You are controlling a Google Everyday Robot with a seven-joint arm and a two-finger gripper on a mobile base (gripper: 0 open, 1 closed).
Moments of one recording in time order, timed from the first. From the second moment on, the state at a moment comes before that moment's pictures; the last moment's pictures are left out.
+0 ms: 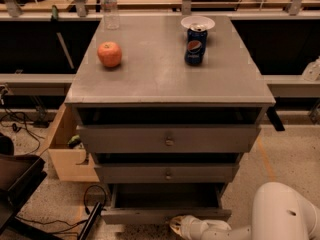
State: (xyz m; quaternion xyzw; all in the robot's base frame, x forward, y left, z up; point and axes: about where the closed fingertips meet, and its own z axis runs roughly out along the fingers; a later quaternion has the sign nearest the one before) arm 0.476 -0.075 0.136 -0.59 0.71 0.09 0.38
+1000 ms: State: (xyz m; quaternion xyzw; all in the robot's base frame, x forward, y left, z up) arm 0.517 -0.089 0.133 -0.60 0.70 0.07 0.38
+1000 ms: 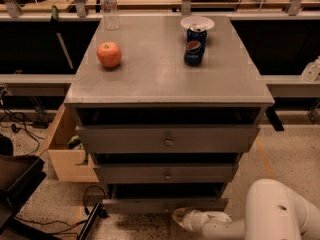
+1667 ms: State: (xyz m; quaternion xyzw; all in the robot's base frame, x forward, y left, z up) arm 0.553 -0.102 0.135 -0.60 0.70 0.05 0.38
